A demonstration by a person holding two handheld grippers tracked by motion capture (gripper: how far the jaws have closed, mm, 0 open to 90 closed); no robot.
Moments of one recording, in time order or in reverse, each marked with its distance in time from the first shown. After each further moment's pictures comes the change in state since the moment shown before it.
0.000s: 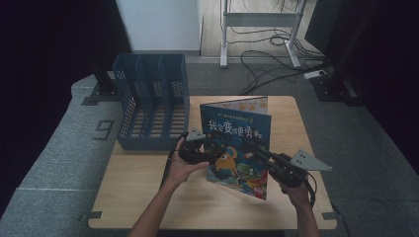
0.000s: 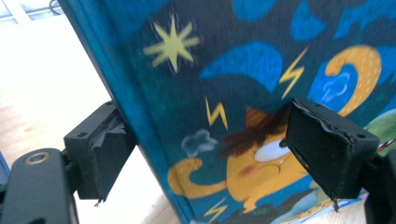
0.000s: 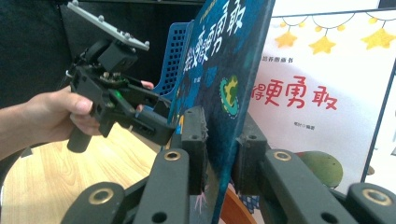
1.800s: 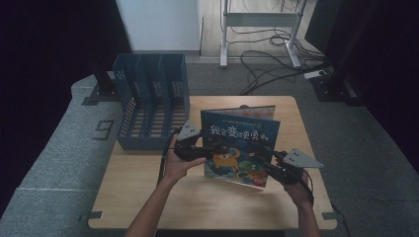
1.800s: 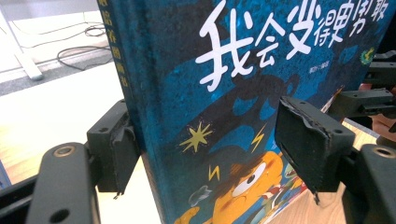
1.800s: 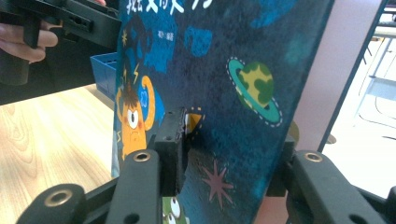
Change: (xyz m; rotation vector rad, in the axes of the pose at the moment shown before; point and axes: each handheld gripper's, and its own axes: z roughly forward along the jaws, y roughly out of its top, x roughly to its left) left arm -0.006 0.016 -0.028 -0.166 -0.013 0.054; right arm -0.015 -0.020 0.010 0.122 -0.091 -0.073
